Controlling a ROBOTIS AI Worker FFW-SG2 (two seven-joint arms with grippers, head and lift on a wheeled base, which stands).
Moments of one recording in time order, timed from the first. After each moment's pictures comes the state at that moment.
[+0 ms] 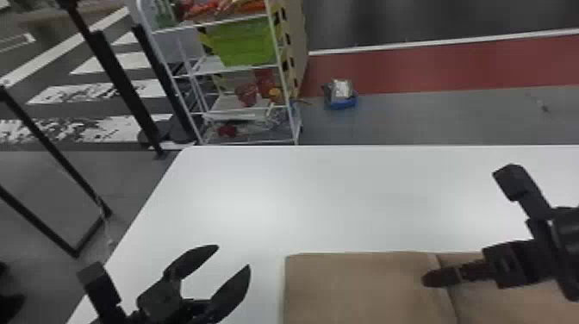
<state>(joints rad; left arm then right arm) 0.64 0.00 0.47 -2.16 0.27 0.29 -0.86 -0.25 -0.15 0.25 -1.77 0.44 1.57 1.34</state>
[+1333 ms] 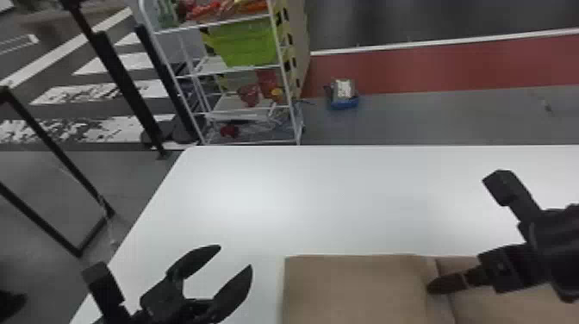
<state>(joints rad) 0.63 0.00 0.47 -2.14 0.28 0.29 -0.87 -0.27 -0.15 0.31 -1.72 0.52 1.57 1.36</state>
